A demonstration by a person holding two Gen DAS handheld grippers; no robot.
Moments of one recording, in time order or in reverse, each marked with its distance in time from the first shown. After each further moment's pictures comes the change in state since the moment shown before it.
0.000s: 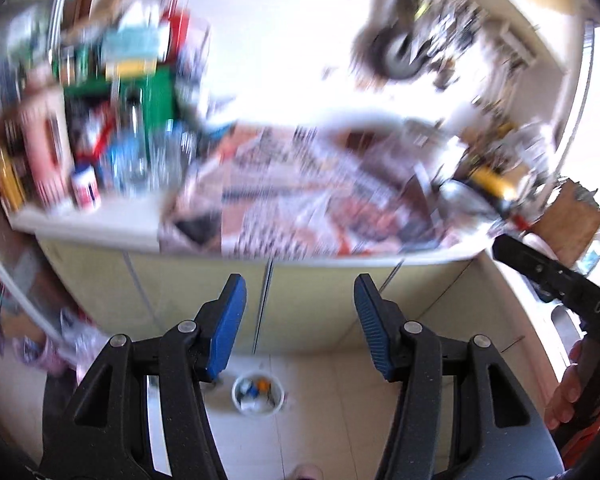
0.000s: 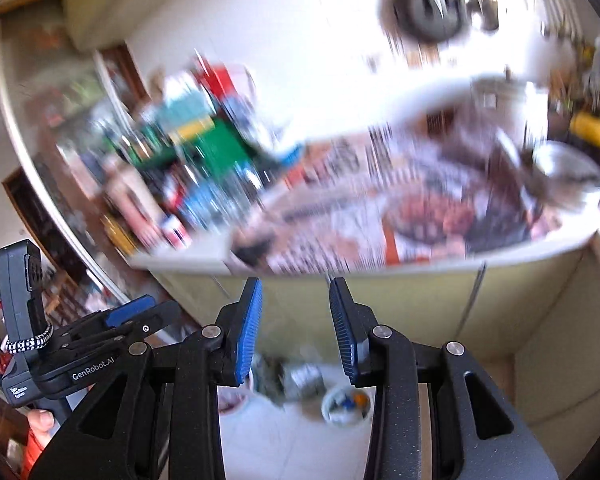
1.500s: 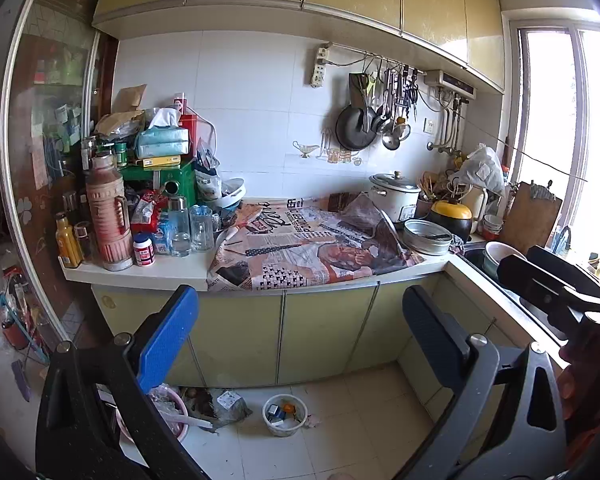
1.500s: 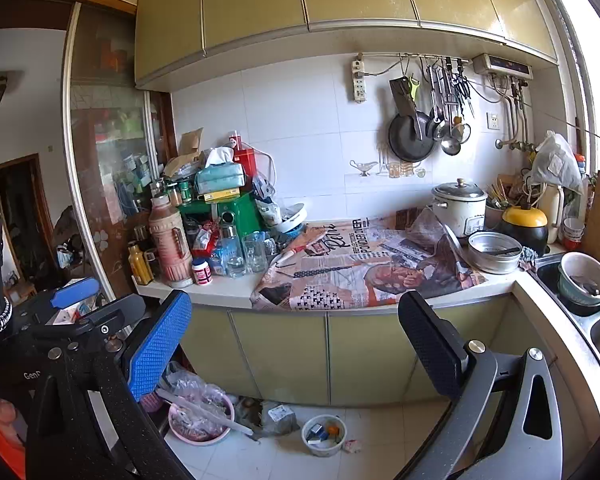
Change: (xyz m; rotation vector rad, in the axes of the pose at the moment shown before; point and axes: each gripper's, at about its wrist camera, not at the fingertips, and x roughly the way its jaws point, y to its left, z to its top) left arm -0.244 0.004 -0.064 0.124 -0.219 -0.002; right arm -0.170 0.145 -0.058 -0.120 -0.233 -0.183
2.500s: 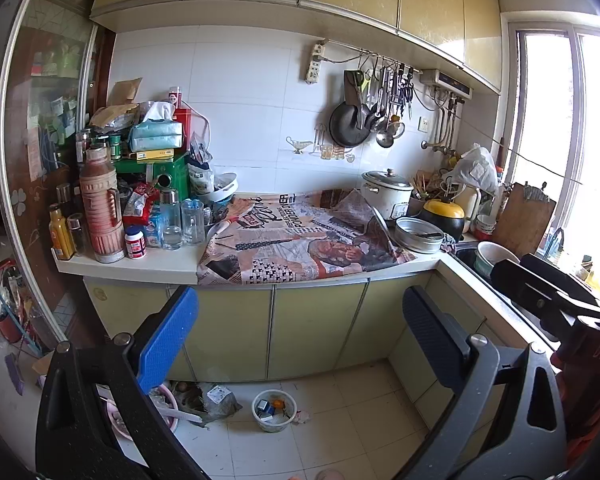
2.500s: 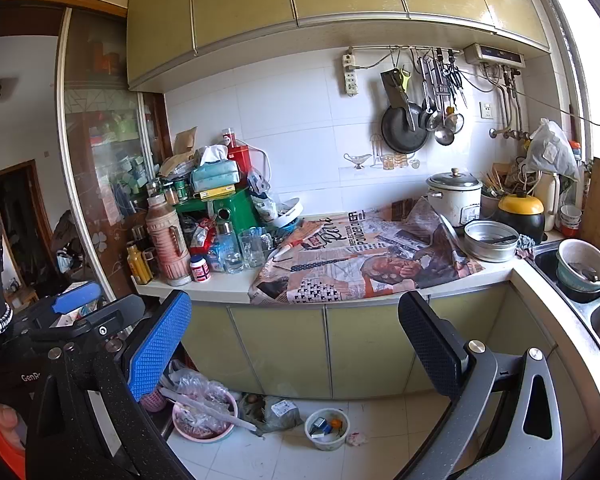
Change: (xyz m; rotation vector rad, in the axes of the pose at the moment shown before) left arm 0.002 -0.008 0.000 -0.011 0.014 -0.024; right arm -0.007 -0.007 0.001 0.030 0.016 -0.005
